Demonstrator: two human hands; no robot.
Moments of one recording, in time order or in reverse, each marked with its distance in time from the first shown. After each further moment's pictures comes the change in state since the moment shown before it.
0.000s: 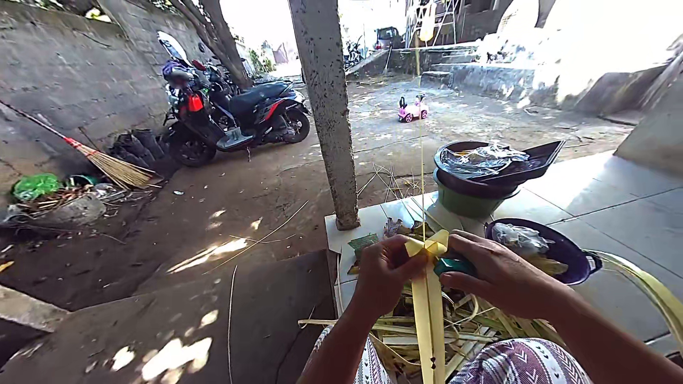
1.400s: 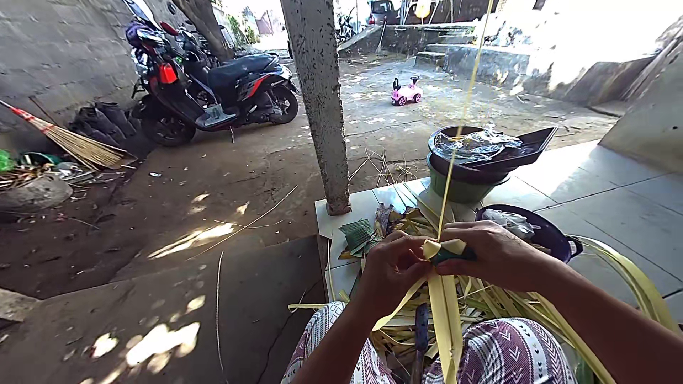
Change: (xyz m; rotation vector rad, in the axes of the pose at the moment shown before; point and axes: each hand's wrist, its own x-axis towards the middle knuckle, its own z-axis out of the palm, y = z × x) left_hand -0.014 -0.028 0.007 0.001 -0.132 0.054; right_hand 0.005 0.023 0.001 0.015 -0.068 -0.131
